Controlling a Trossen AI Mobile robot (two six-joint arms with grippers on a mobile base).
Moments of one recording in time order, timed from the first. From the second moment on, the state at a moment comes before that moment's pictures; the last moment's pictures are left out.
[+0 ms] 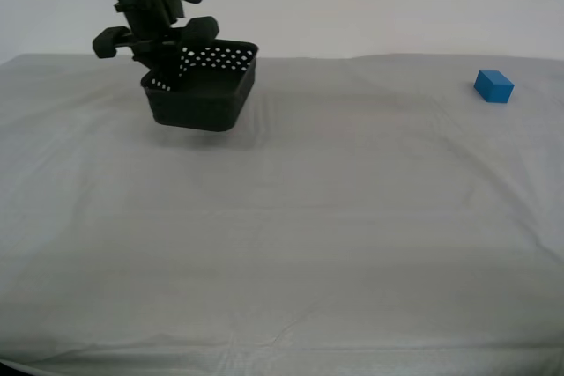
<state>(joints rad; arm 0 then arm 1) 0.00 1.05 0.52 0.53 -0.01 0.00 -0.25 2.13 1.55 -0.74 0.12 -0.13</state>
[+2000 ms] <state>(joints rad) -0.05 1.45 0.97 0.12 0.03 -0.06 0.02 2.15 1.60 -0.67 -0.04 -0.10</state>
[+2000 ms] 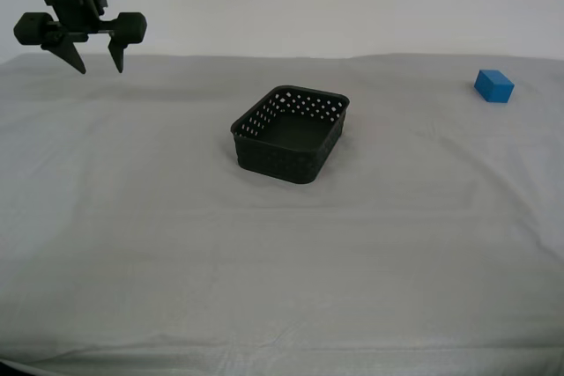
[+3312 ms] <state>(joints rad) -0.17 2.34 1.67 -0.16 0.00 -0.13 0.05 2.16 1.38 -0.60 -0.04 -0.08</state>
